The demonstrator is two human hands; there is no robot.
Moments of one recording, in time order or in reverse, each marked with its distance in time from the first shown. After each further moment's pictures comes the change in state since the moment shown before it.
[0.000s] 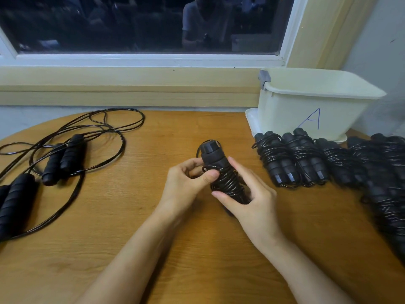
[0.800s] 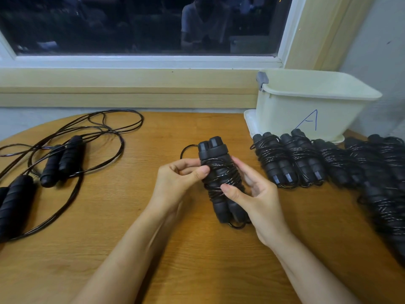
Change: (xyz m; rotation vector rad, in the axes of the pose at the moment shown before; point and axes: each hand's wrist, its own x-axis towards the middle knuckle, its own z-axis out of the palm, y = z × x) left_hand 0.002 0.011 -0.003 -0.104 0.096 -0.074; right_hand 0.009 -0.012 -0.015 0.520 -0.164 0.398
